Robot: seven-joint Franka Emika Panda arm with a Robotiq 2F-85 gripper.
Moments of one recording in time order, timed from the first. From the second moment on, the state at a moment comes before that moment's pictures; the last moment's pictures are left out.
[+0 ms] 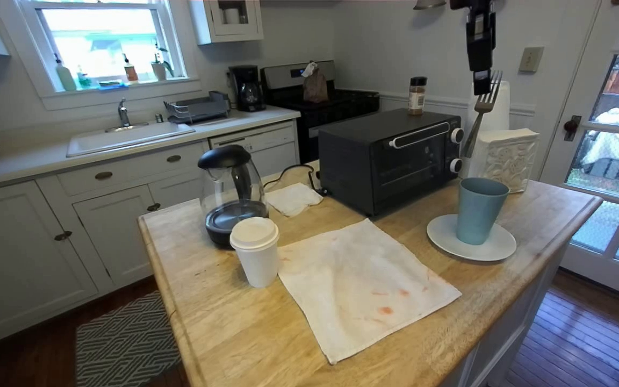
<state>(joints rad) 0.01 -0.08 0.02 -1.96 -0.22 1.73 -0.27</state>
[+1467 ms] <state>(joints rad) 0.08 0.11 0.06 -2.00 -0.48 1.94 0.18</state>
